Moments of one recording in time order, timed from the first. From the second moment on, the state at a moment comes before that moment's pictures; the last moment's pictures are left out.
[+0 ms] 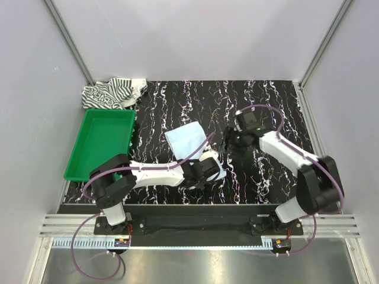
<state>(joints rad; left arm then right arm) -1.15 1.73 1.02 -0.40 -0.36 -0.55 0.43 1.53 1.01 -0.53 -0.24 0.58</state>
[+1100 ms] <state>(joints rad) -0.69 1.86 0.85 0.06 0.90 -0.99 0.60 0.86 0.40 -0.28 -0.30 0.93</state>
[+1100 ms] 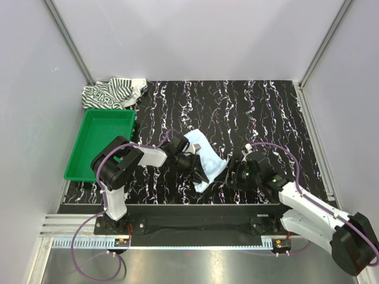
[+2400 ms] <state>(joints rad) -0.78 1.70 0.98 -0.33 0.56 -0.64 0.63 1.16 0.55 -0.21 -0.11 0.98</state>
